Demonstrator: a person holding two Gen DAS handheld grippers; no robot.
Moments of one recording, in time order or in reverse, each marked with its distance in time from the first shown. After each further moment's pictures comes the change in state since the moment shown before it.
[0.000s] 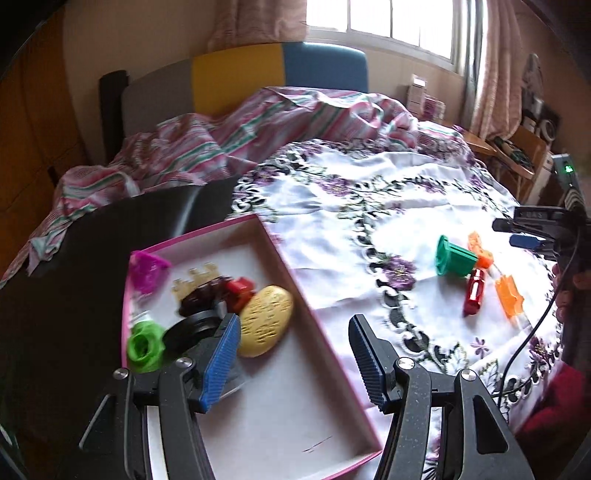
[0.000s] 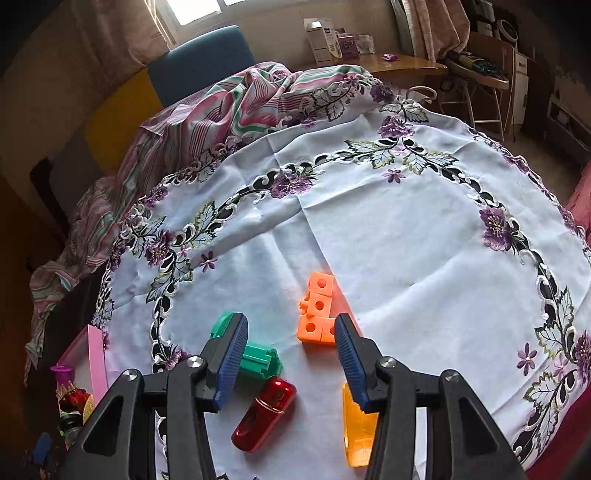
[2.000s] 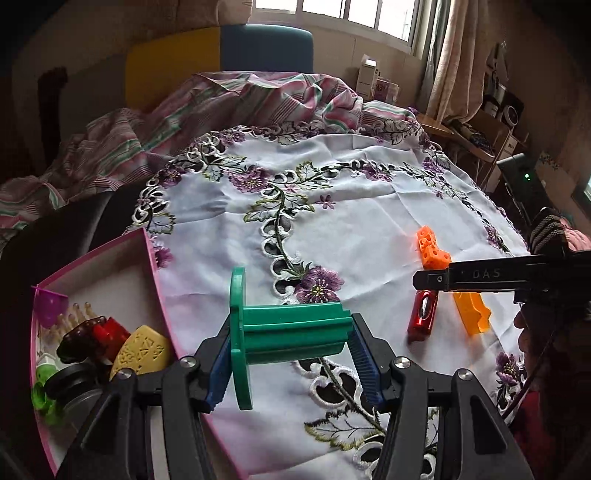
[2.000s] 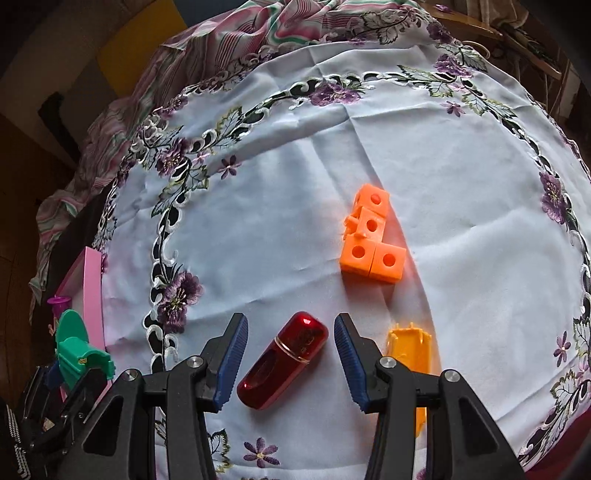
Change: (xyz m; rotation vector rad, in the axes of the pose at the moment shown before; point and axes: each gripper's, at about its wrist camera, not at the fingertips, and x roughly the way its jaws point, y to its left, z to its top) left arm 0.050 -0.062 0.028 0.037 0.050 -0.169; right arm 0.043 0.020 -0.027 -0.124 0.300 0.057
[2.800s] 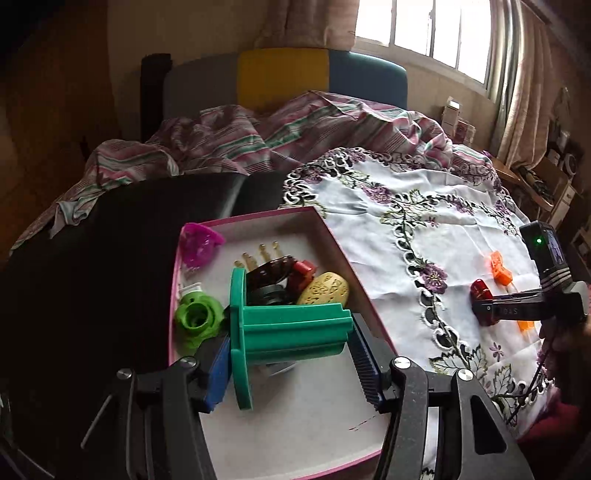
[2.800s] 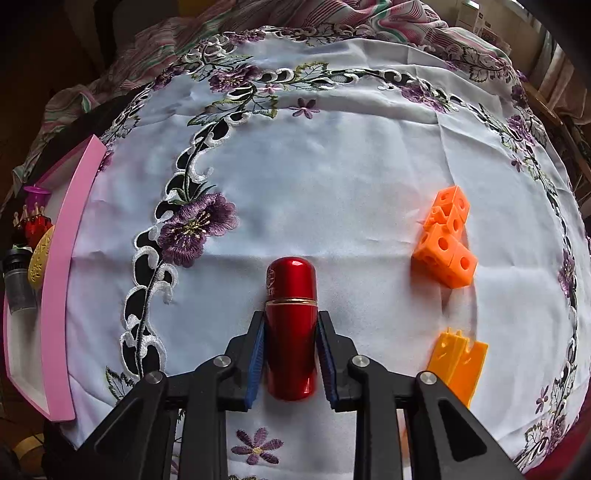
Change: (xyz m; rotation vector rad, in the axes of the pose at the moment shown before) left arm -0.091 0.107 -0.066 -0.195 -0.089 0.245; right arm 0.030 0.052 -0.031 -0.354 0.059 -0.137
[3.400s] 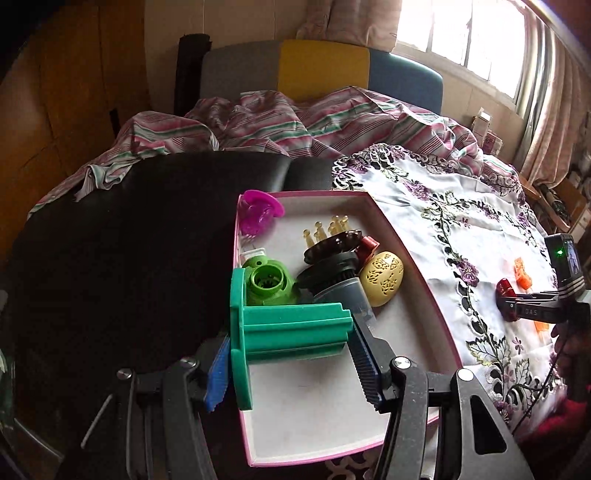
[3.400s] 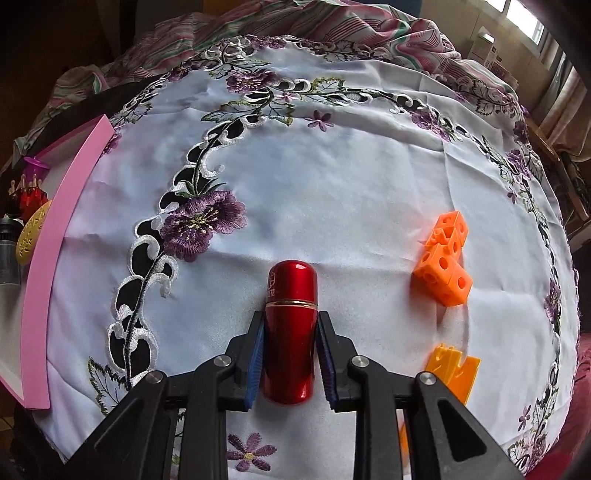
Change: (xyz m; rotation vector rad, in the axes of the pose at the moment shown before) left arm -0.008 0.048 -0.024 -0.092 0.030 0.047; right arm 0.005 0.025 -0.002 -0.094 -0.049 -0.074
